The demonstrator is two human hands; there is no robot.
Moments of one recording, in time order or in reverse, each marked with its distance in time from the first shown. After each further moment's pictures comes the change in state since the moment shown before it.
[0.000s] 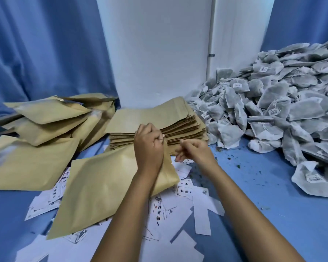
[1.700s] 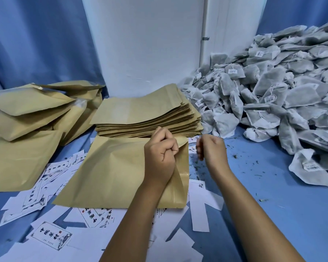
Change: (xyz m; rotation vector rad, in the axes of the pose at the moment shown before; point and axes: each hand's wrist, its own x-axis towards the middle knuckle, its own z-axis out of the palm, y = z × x) left_hand -0.039 0.018 0.017 -0.377 -0.113 0.103; right_hand -0.020 0.008 -0.024 -0.044 0.389 0.055
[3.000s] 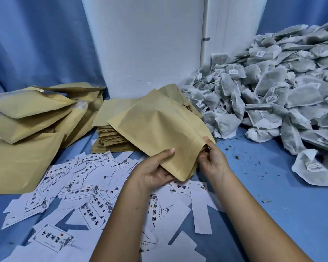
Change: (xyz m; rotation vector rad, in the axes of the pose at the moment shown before) left_hand -0.004 -0.033 -0.013 -0.837 -0.096 -1.556; right_hand 0.013 0.005 0.014 1.225 0.192 0.427
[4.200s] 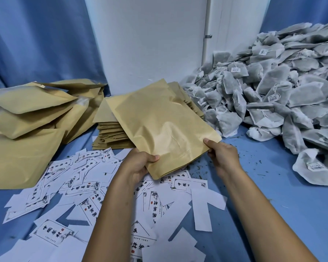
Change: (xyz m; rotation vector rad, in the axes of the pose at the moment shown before) left_hand -0.001 0.021 -0.029 0.261 0.141 0.243; right_hand 0.000 -0.025 -0.019 -0.777 0.074 -0.231
